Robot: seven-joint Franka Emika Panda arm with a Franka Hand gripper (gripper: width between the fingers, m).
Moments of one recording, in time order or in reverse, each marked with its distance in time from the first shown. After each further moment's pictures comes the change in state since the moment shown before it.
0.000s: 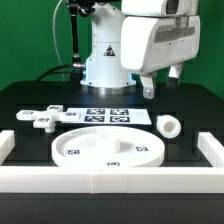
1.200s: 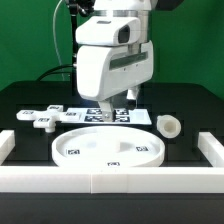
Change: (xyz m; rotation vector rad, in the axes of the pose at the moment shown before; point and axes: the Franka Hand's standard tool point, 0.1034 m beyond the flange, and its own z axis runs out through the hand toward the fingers) arm -0.057 0.035 0.041 -0.025 0.029 -0.109
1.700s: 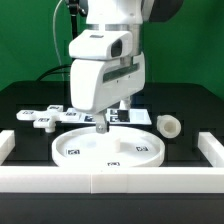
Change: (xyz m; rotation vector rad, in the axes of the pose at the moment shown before) arm -0.020 0.008 0.035 -0.007 0.013 -0.045
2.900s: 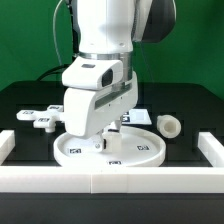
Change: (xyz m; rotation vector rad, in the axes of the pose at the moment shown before) arm -0.009 -0.010 0.027 0.039 -0.013 0.010
